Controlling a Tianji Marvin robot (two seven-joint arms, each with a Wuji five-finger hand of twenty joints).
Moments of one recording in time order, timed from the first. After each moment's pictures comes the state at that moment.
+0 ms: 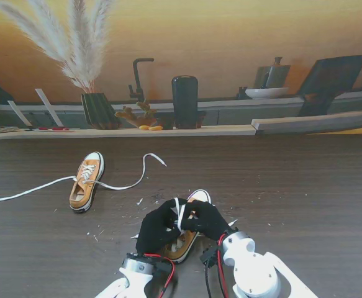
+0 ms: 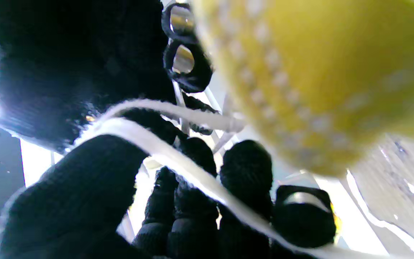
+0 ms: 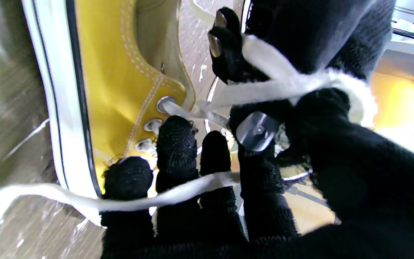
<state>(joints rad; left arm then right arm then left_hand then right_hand) 1.66 -1.30 -0.89 -1.35 0.52 -0.45 0.79 -1.74 -1.18 1.01 -1.76 -0.13 0.07 -0.12 0.80 -0.66 0.66 0.00 0.58 0.02 0.50 0.32 1.02 -0.01 0.99 0.94 1.10 0.11 1.37 0.60 0.85 0.25 1.80 0.53 0.59 -0.72 1.04 -0.28 0.87 0.09 1.01 0.57 0.58 0.16 1.06 0.75 0.82 0.17 1.28 0.66 0.49 0.36 1.56 0.93</state>
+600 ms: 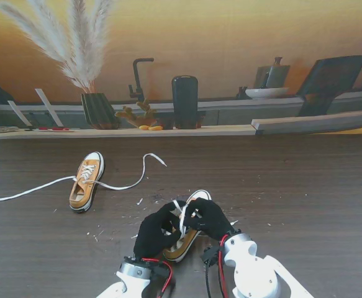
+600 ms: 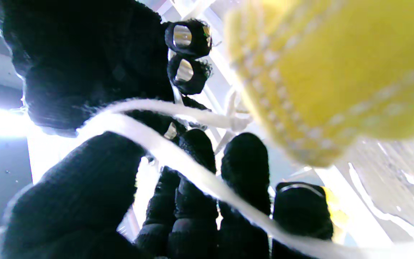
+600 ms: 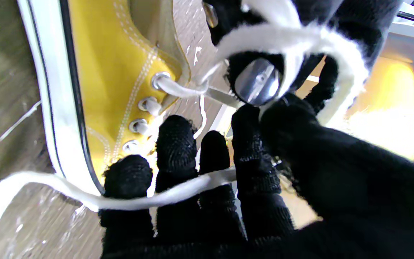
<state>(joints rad) 1.70 -1.28 -0.91 -1.38 0.58 -0.45 0.80 -1.76 -1.20 1.02 -1.75 -0.13 0.03 -0.19 0.81 -0.65 0.63 0.00 0.56 0.03 0.43 0.30 0.99 -0.01 0.83 0.94 1.03 0.11 1.32 0.61 0.75 0.25 1.73 0.58 0.66 -0.73 1.16 -0.28 0.86 0.14 1.10 0.63 0.58 0.17 1.07 0.72 0.82 0.18 1.27 0.66 0.48 0.36 1.54 0.93</state>
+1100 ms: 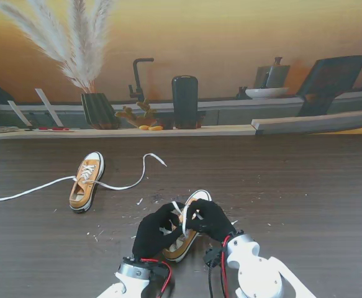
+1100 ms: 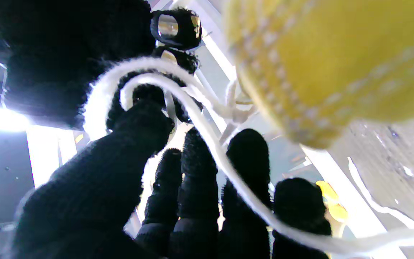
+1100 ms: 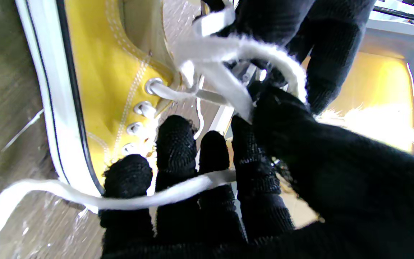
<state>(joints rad) 1.70 -1.29 -0.91 -1.38 0.58 -0.45 0.82 -1.79 -1.19 1.05 -1.79 -0.10 0.03 -0.16 0.85 -0.63 0.60 0.00 0.59 0.01 0.58 0.36 0.98 0.02 0.66 0.97 0.97 0.13 1.25 0.63 0.65 0.25 1.65 0.66 0.67 -0.81 1.24 -0.24 0.85 0.15 1.13 0.65 0.58 0.17 1.06 0.71 0.82 0.18 1.27 0.66 0.47 0.36 1.53 0.93</state>
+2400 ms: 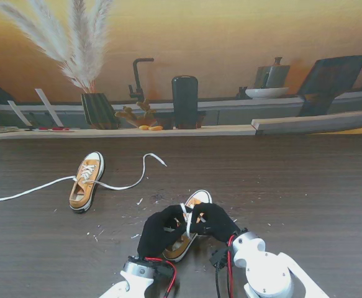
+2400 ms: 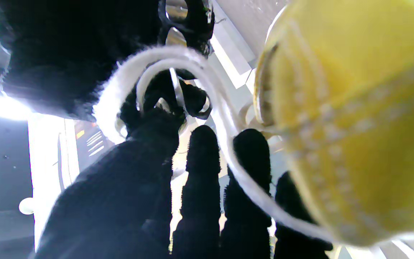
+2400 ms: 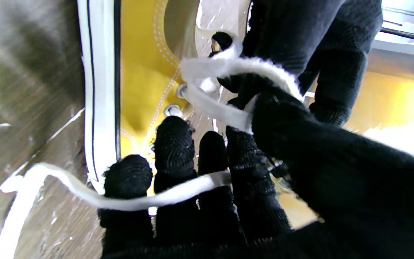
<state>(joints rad) 1.67 -1.30 -0.88 -1.35 0.51 -0.49 0.78 -1.80 -1.15 1.09 -1.82 -0.10 0.10 -0.04 0.95 -0.53 0.50 -0.04 0.66 -0.11 0.64 0.37 0.94 0.05 0.54 1.00 0.91 0.16 1.23 0.65 0.59 0.30 1.59 0.69 0.67 -0.82 1.24 -0.24 0.81 0.22 1.17 0.69 0.58 0.18 1.06 0.70 0.82 0.20 1.27 0.66 0.48 0.37 1.53 0.93</state>
